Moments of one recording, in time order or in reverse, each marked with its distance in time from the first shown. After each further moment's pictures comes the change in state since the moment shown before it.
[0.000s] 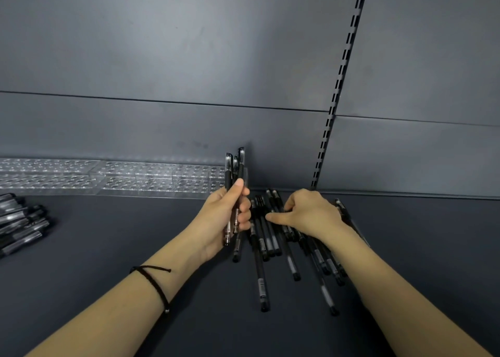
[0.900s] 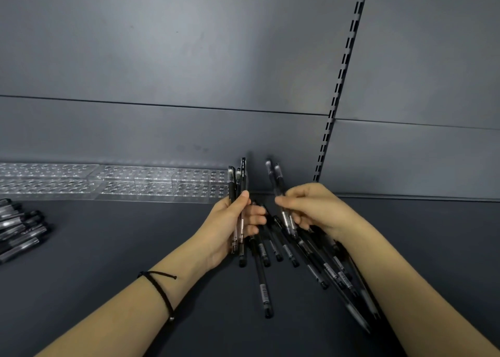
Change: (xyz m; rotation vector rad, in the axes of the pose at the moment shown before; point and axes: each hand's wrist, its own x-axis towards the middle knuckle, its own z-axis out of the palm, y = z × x) left_hand 0.001 -0.006 0.003 0.051 0.016 -0.044; right_hand 0.000 0.009 -0.013 0.873 -0.176 -0.095
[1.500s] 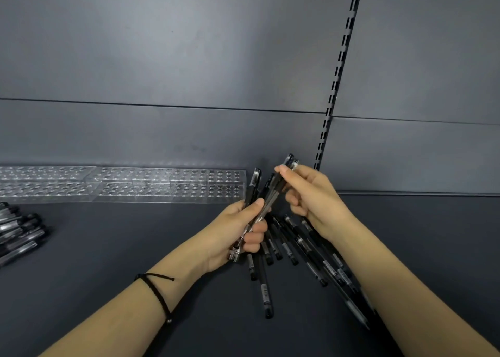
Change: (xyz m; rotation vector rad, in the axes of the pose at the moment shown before) left_hand -0.007 0.001 0.006 0.073 -0.230 -0.114; right_hand -0.008 -0.012 0.015 0.386 0.148 -0.181
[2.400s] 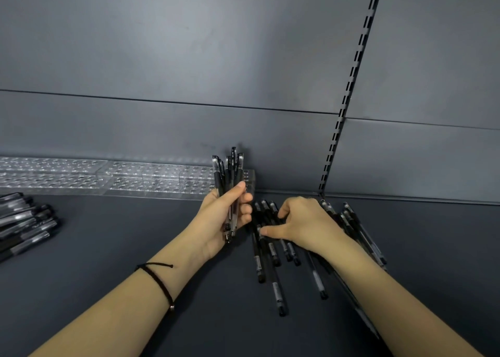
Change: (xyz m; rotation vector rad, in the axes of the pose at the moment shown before) left_hand 0.009 0.009 -0.024 -0.209 0.305 0.181; right_hand -0.002 0.021 0.014 -1.182 -0.087 0.077
